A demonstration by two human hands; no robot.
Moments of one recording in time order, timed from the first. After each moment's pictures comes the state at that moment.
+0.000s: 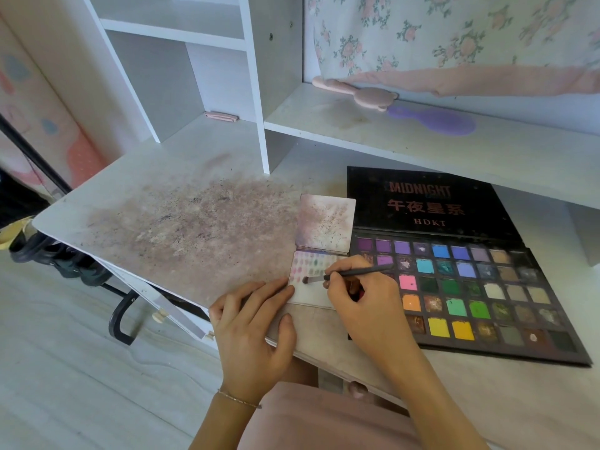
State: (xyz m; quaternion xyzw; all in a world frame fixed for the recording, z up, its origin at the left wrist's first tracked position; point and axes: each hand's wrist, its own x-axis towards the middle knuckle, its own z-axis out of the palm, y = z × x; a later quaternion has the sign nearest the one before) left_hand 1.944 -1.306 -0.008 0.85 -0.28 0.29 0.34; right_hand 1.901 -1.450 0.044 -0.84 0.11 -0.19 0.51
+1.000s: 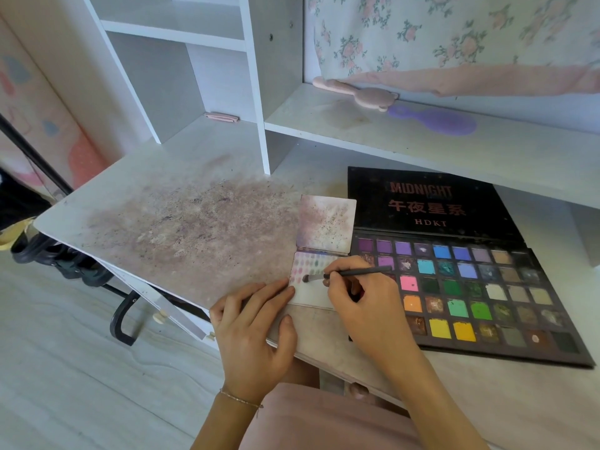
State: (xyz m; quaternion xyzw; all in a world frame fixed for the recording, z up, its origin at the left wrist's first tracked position) left_hand 1.946 -1.307 -0.010 0.84 -0.28 0.31 0.34; right_hand 1.903 -1.451 0.042 -0.85 0.09 -0.20 0.49
